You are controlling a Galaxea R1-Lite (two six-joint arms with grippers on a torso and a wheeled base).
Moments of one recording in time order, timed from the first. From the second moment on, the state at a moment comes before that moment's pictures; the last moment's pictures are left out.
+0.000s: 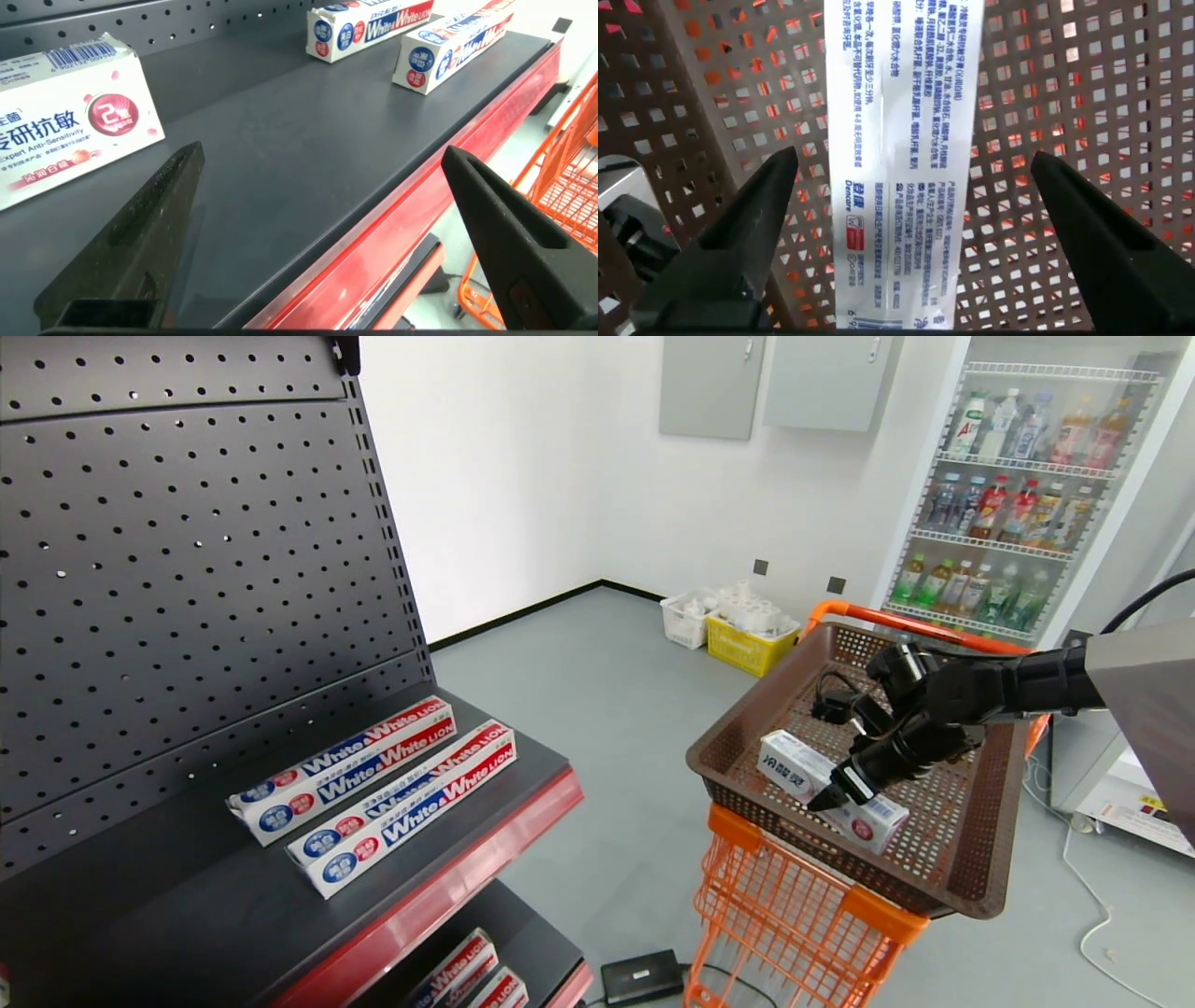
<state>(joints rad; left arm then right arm) 0.00 0.00 0.00 0.00 0.12 -0.06 0.10 2.30 -1.72 0.43 0.14 -0.49</state>
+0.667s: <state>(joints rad) 0.00 0.00 0.00 0.00 0.12 -0.06 0.11 2.32 -1.72 0.41 0.14 -0.49</state>
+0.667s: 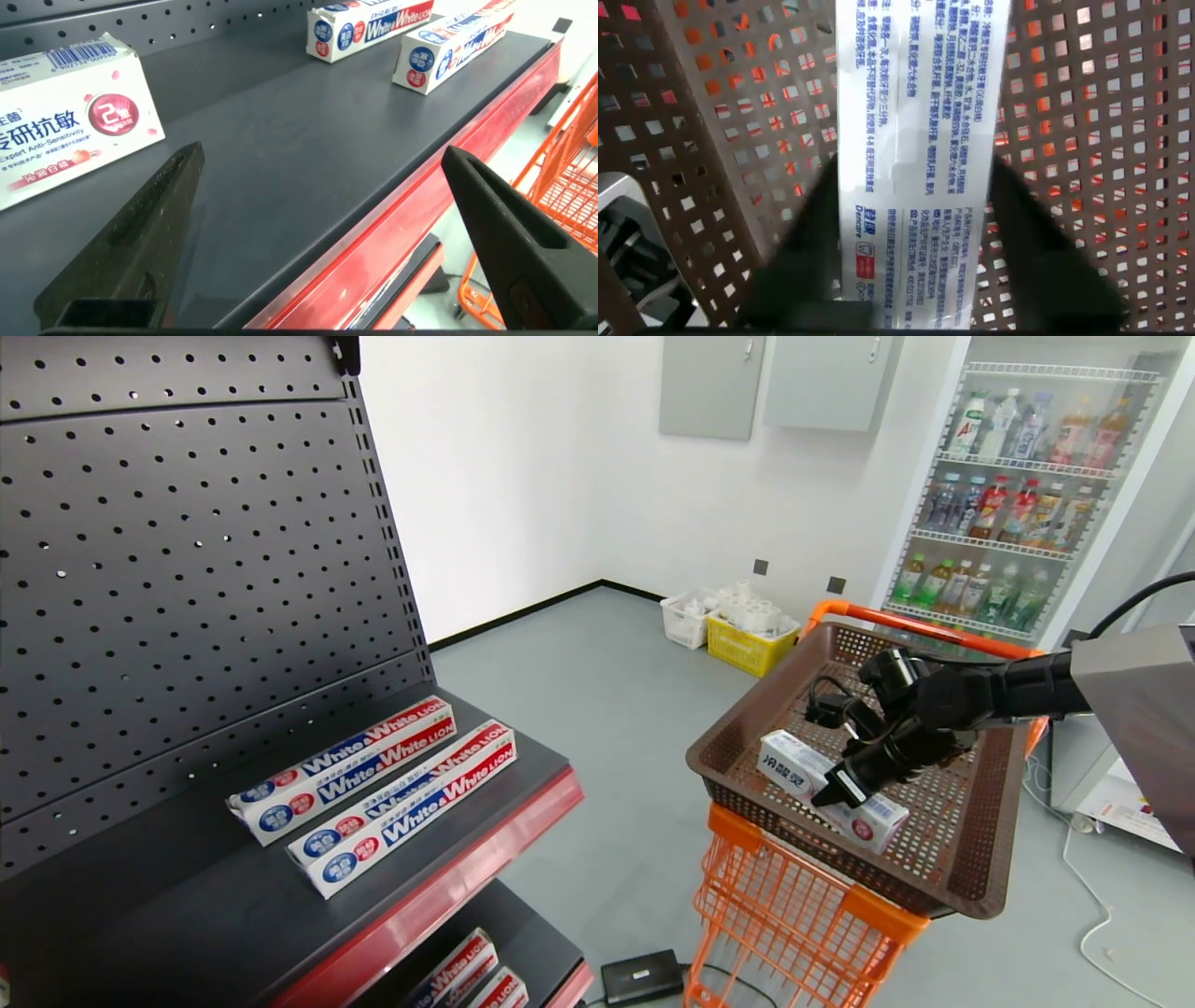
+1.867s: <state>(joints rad) 0.00 0.00 0.00 0.00 0.12 -0.06 0.11 2.14 -1.61 0.44 0.14 -0.51</state>
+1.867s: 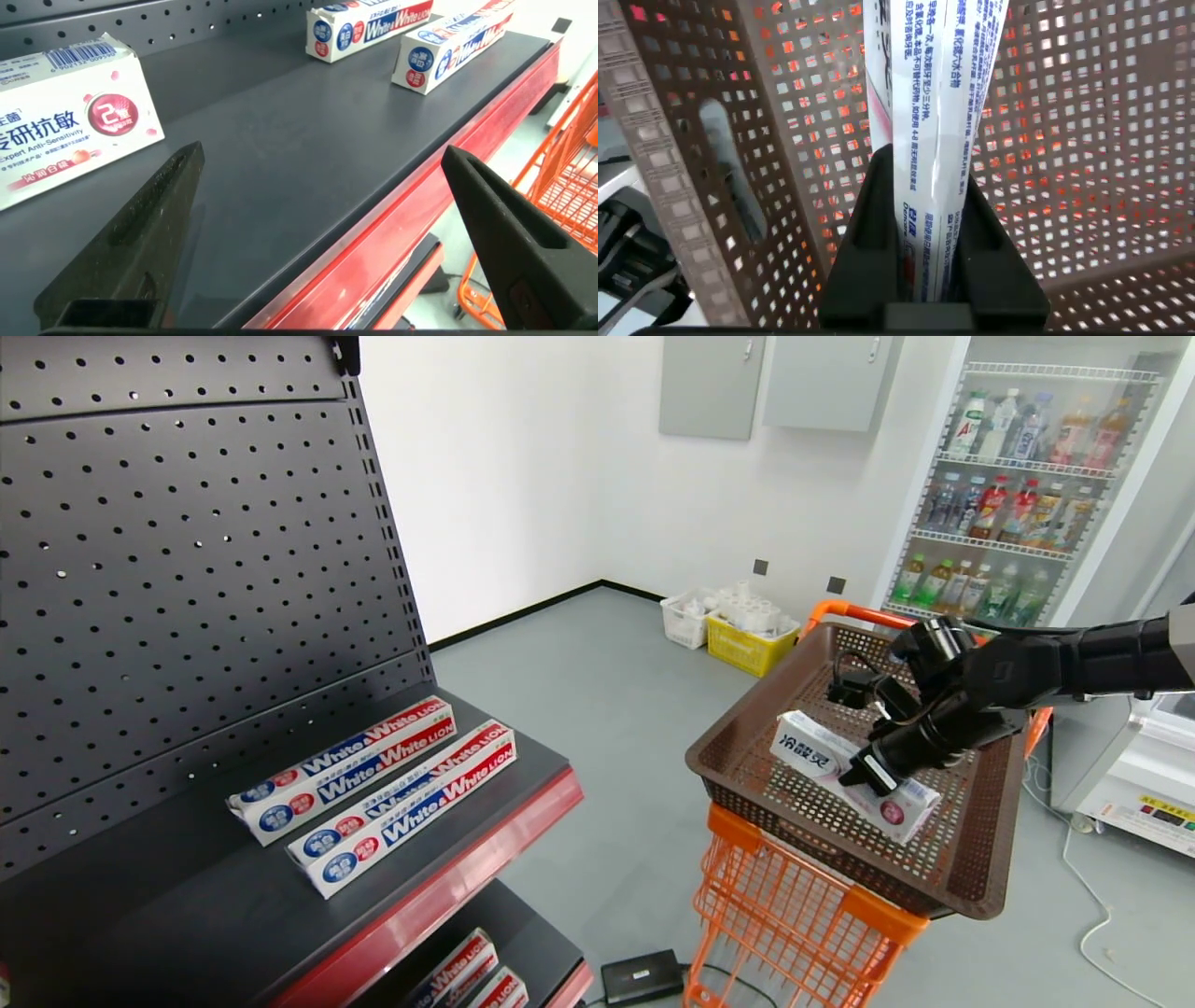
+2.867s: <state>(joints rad) 0.00 0.00 0.00 0.00 0.12 -0.06 0.12 1.73 -1.32 0.27 0.14 -0.51</state>
